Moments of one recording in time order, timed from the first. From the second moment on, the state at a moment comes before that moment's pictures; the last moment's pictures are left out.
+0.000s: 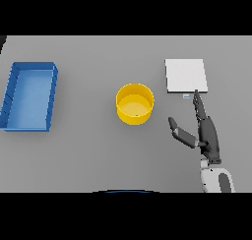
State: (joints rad) left arm -1.37 0.65 -0.60 -0.42 -0.29 0.00 0.17; right arm 0.10 -0.05 0.10 -1.67 0.23 -0.06 -0.14
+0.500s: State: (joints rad) left arm -0.80 0.83 -0.52 -0.98 0.02 0.36 0.50; right arm 0.09 -0.07 0.12 -1.66 0.26 -0.05 -0.12
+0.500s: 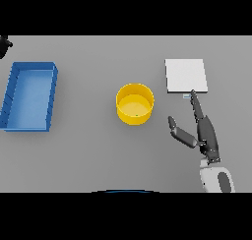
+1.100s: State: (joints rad) left arm -0.59 0.84 -0.61 -1.14 0.10 0.54 0.61; right arm 0.11 -0.08 0.13 -1.68 0.26 -0.05 -0.14
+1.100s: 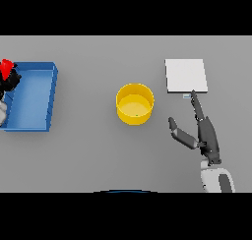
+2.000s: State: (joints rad) left arm -0.57 0.91 -0.60 -1.22 0.24 0.27 0.53; right arm 0.11 -0.08 0.16 -1.69 0.33 -0.07 -0.09
